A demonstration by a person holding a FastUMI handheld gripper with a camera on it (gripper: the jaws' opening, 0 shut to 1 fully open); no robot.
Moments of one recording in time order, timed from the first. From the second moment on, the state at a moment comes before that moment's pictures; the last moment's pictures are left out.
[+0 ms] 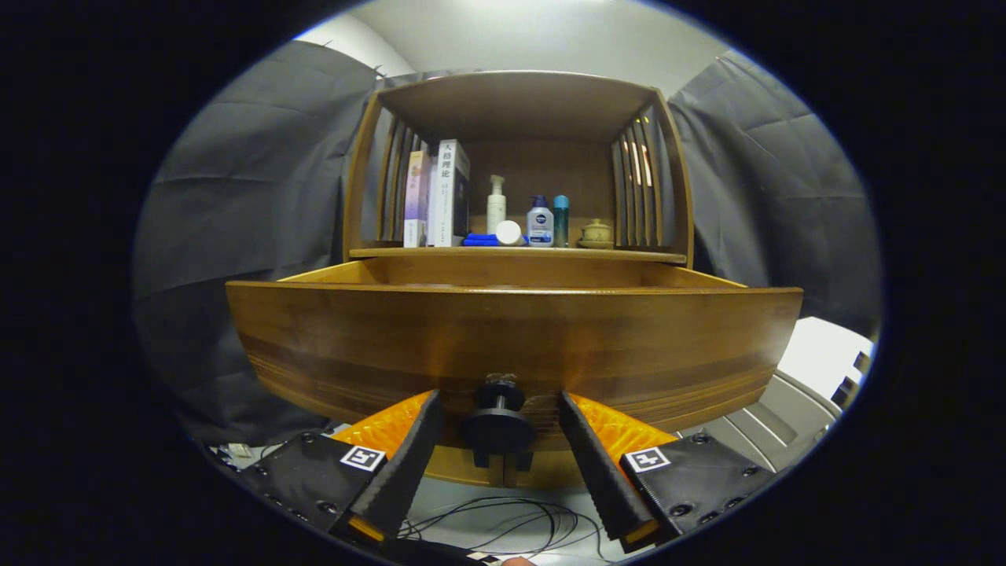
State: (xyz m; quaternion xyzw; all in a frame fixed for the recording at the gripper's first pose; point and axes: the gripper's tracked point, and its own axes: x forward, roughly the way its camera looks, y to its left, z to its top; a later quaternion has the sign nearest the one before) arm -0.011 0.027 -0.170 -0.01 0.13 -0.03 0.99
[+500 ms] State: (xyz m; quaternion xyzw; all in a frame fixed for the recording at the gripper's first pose) arm 0.023 0.028 -0.170 -0.03 0.12 -0.03 0.99
